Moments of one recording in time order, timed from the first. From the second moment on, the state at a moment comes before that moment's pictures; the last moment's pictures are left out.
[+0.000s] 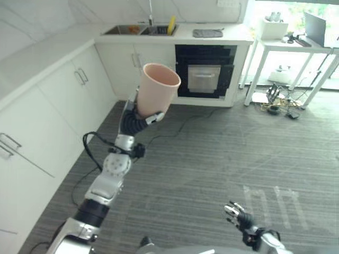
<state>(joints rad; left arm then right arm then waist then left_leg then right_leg) -0.27 0.54 -0.24 -0.01 -0.17 -0.33 0.24 0.10 -0.25 0.30 0.69 0.68 -0.01 0.20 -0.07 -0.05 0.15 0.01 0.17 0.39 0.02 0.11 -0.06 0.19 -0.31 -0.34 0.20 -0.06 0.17</state>
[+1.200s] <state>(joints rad) -0.06 0.44 -0.30 -0.04 -0.08 -0.28 0.30 0.27 -0.38 0.22 0.55 0.63 0.01 0.24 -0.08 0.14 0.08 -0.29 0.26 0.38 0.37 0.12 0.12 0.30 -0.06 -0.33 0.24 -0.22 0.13</state>
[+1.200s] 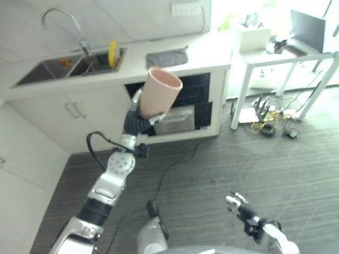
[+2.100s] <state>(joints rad) -0.26 0.51 -0.27 -0.08 -0.06 -0.26 0.25 0.09 -0.35 0.22 0.66 0.61 -0.01 0.18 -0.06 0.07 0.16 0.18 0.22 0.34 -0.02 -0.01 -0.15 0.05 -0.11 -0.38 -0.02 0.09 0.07</state>
